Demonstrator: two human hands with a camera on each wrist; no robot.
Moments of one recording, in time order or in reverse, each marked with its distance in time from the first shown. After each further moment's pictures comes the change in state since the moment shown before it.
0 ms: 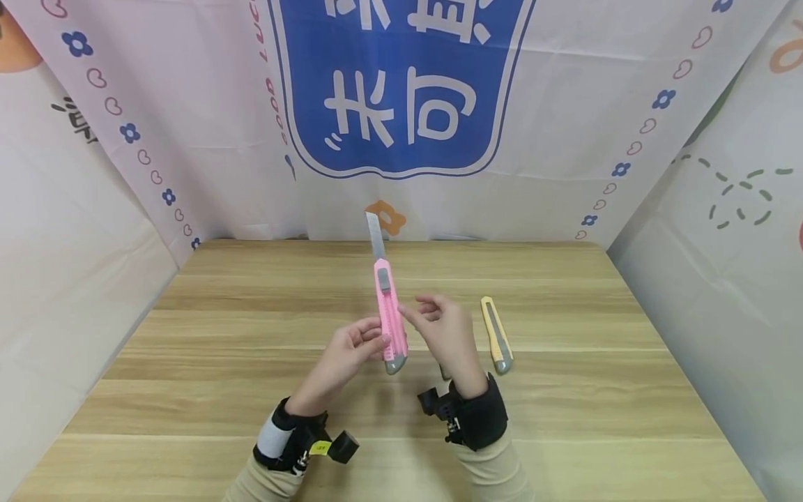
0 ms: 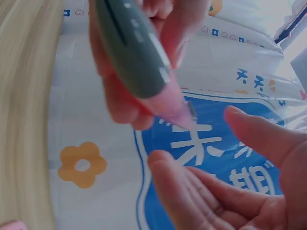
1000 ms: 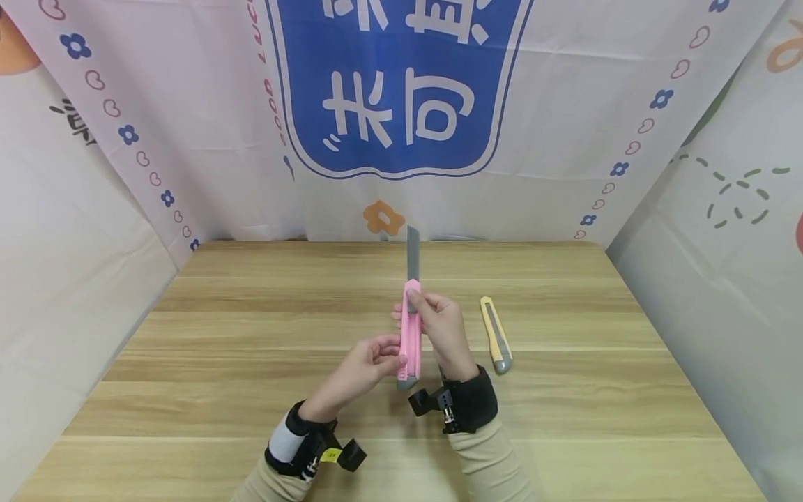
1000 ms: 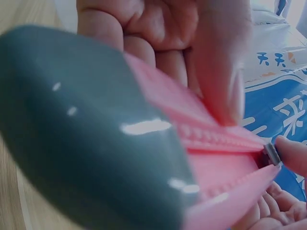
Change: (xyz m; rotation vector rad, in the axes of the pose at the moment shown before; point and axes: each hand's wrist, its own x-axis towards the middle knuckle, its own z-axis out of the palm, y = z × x) left_hand -0.001 -0.013 0.016 0.166 -0.163 -0.006; right_hand 0.021 0.027 0.014 0.591 -0.097 0.117
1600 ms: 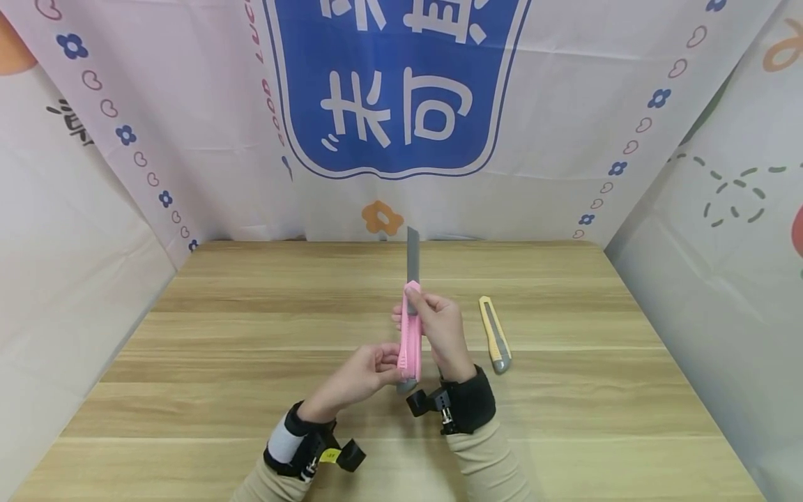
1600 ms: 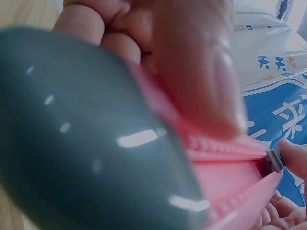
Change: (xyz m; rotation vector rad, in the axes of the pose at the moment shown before) left_hand -0.002 -0.001 -0.001 0.075 -0.113 0.003; right_hand 0.000 -0.001 0.001 -0.003 0.043 0.013
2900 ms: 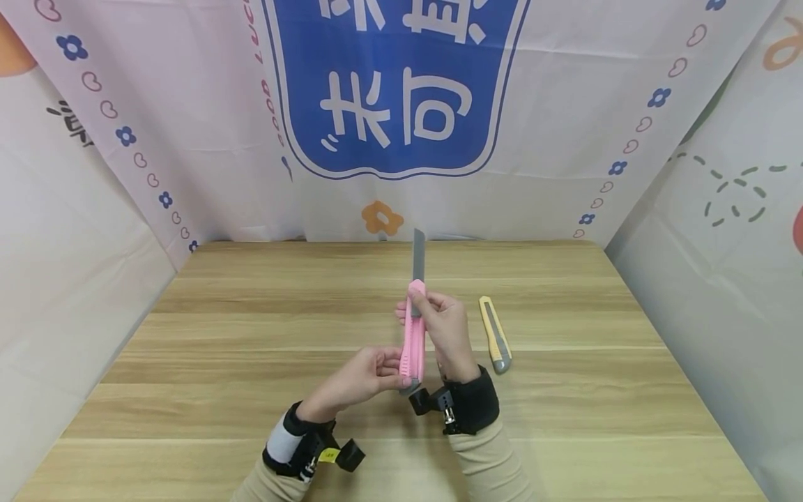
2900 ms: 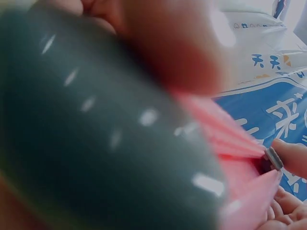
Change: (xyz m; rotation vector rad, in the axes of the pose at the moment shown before) left_hand -0.001 0.002 0.000 0.002 -0.054 -0.008; right_hand -0.005 -0.006 -0.002 0.036 0.004 -0.074
